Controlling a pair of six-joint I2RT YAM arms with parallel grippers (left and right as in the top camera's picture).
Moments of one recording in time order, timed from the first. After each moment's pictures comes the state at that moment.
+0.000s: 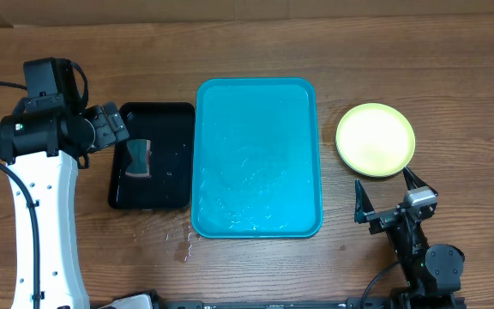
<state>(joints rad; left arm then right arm) 0.18 1.43 1.49 -1.18 -0.15 -0.26 0.07 0.01 0.02 -0.02 -0.19 0.01</state>
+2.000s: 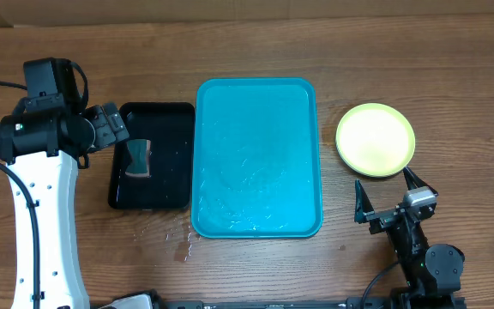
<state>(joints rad) 0.18 1.43 1.49 -1.18 -0.15 -0.26 0.07 0.01 0.02 -0.02 -0.19 0.00</state>
